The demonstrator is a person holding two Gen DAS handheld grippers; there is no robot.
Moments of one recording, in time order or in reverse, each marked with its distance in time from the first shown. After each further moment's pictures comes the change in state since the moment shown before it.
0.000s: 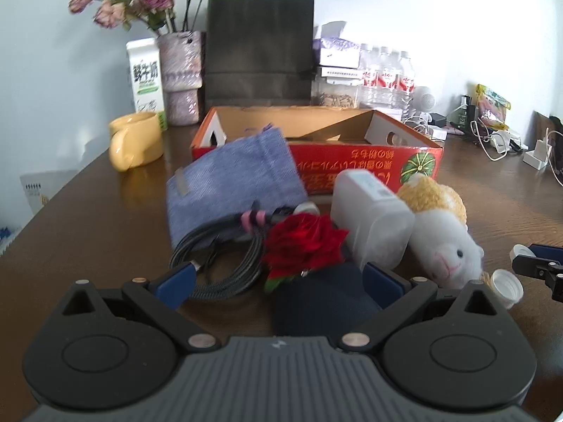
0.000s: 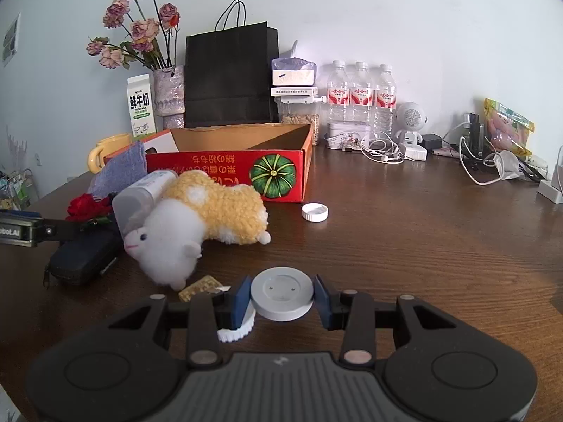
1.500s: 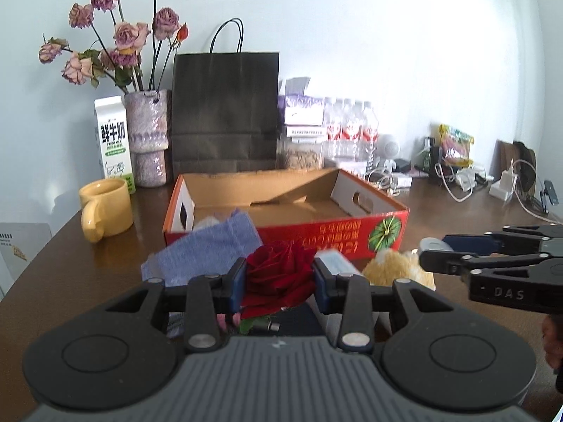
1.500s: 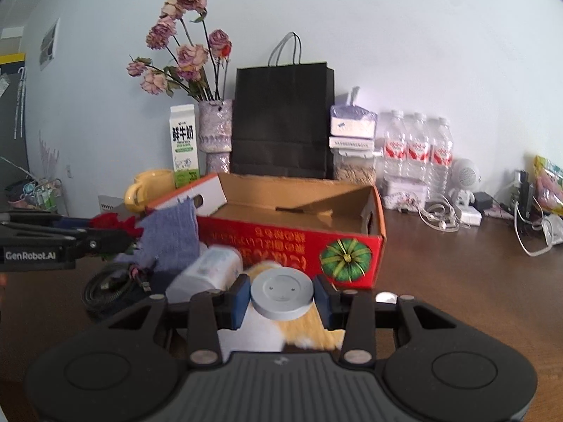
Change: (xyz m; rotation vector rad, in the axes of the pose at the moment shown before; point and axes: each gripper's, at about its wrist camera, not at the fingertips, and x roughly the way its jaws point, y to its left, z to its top) left arm -0.014 0.005 0.044 0.045 -0.164 -0.133; right arm 0.028 0.058 0.068 -0.086 -0.119 0.105
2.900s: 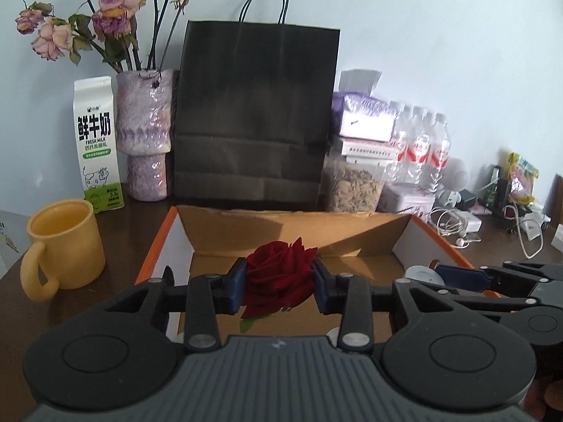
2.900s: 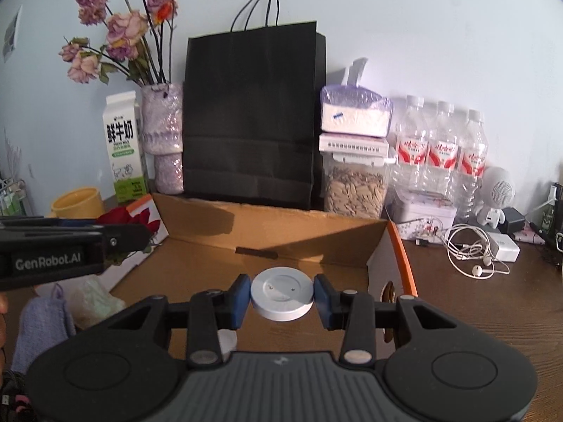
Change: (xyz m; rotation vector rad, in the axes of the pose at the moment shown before) left arm 0.182 0.034 0.074 -0.109 0.052 0.098; right arm 0.194 -0.035 0.080 0.022 0.097 -0.069
